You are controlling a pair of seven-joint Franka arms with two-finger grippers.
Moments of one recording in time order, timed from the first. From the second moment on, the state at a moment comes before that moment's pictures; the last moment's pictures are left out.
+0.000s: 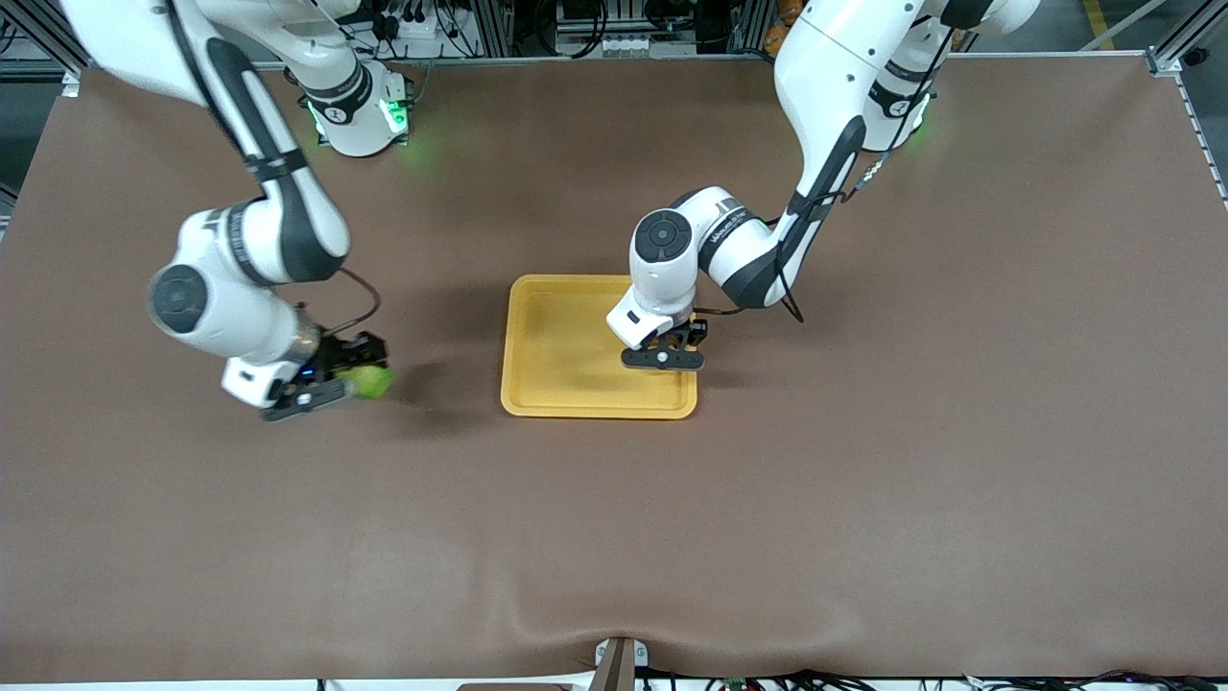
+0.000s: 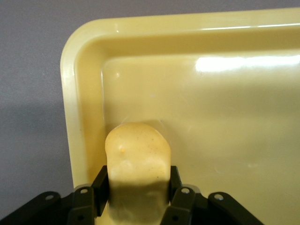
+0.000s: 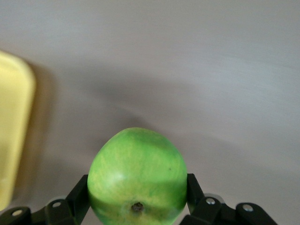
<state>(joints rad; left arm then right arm) -0.68 0.66 -0.08 -1.73 0.20 2.39 -0.82 0.13 0.31 0.12 -2.02 0.13 2.26 -0.23</state>
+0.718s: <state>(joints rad) -0.68 0.66 -0.08 -1.70 0.22 2.33 -0.85 0.40 0.36 0.21 -1.96 0.10 2.33 -0.23</state>
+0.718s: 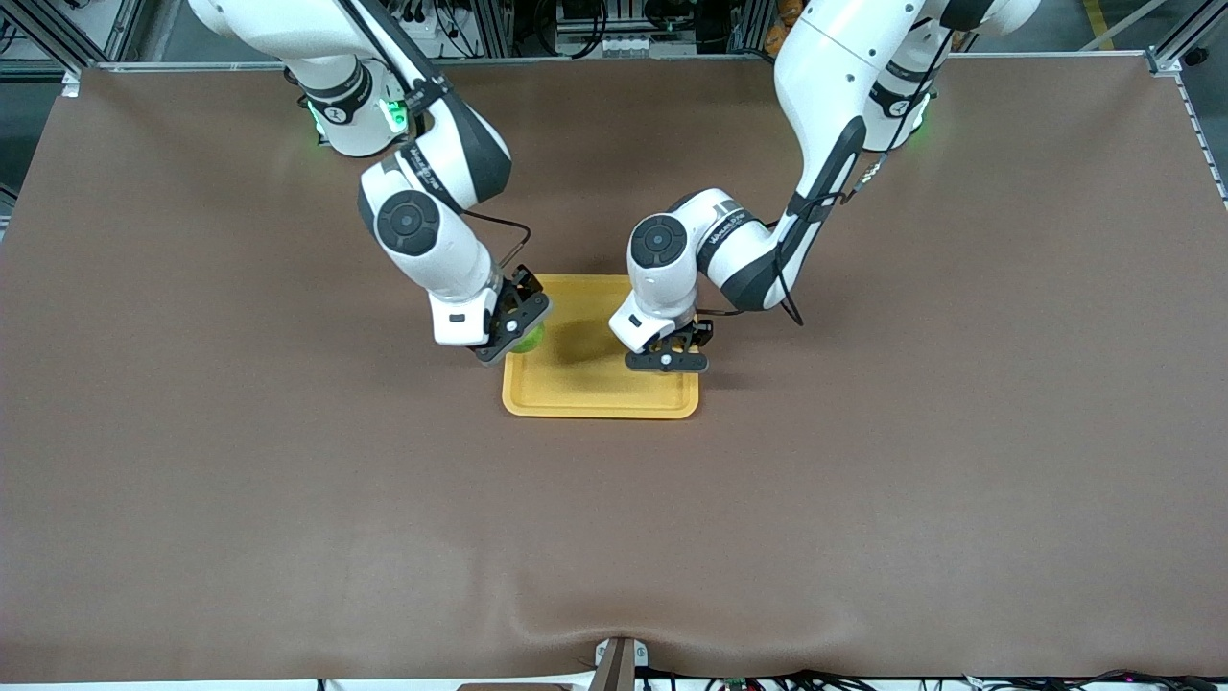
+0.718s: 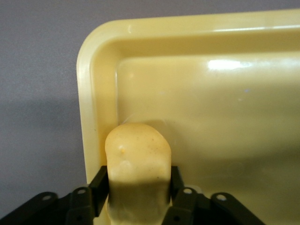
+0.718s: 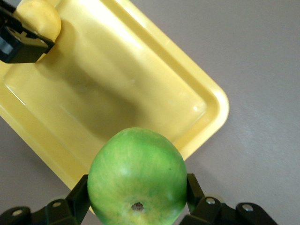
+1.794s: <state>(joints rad) -0.50 0.39 -0.06 -1.56 0.22 1.95 -0.78 0.49 0.48 0.18 -1.94 0.10 2.35 0.53</state>
